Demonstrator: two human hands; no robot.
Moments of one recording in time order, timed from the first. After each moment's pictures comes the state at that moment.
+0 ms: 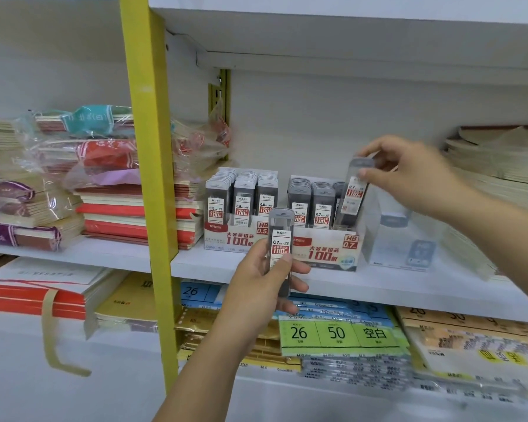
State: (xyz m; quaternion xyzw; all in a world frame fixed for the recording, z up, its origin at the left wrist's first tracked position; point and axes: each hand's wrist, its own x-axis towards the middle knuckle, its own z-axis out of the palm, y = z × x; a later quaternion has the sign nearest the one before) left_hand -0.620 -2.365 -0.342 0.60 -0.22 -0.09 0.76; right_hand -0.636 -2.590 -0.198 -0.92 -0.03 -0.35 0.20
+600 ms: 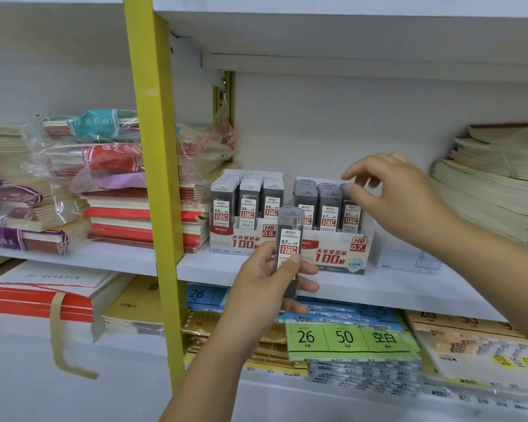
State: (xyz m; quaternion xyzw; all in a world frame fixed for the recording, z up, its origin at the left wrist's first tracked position) left_hand -0.620 -2.361 -0.337 0.61 -0.24 -0.09 0.75; right_hand -0.633 -2.567 -0.225 -0.92 -0.06 -0.38 0.07
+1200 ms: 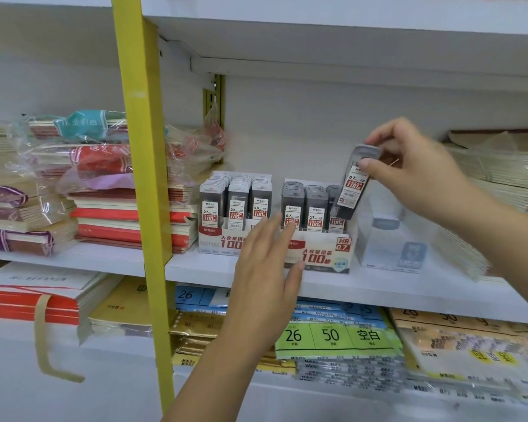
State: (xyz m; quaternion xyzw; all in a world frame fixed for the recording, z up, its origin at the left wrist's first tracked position) left_hand -0.613 -2.381 -0.350 0.82 -0.32 0.27 0.38; right_hand -0.654 -2.583 -0.193 -0.89 -0.07 -0.40 0.21
